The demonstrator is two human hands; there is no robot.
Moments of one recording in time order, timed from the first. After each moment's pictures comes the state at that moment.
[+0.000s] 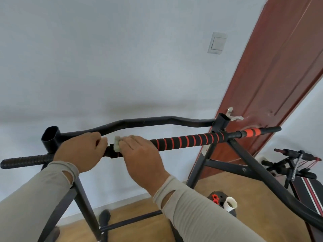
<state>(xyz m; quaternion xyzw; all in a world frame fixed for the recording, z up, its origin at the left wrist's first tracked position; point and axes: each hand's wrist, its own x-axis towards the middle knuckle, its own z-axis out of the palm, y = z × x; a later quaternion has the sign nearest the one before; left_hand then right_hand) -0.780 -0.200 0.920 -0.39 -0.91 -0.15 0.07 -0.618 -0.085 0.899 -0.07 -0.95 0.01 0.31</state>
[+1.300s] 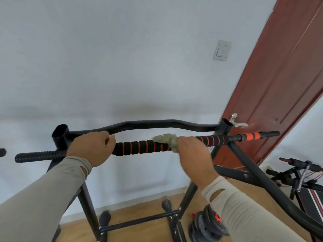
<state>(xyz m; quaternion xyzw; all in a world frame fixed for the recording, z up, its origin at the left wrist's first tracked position) -0.765 -0.194 0.926 -0.36 -0.92 -0.14 0.09 -0.540 0.014 0.911 -0.23 -0.93 -0.14 0.24</state>
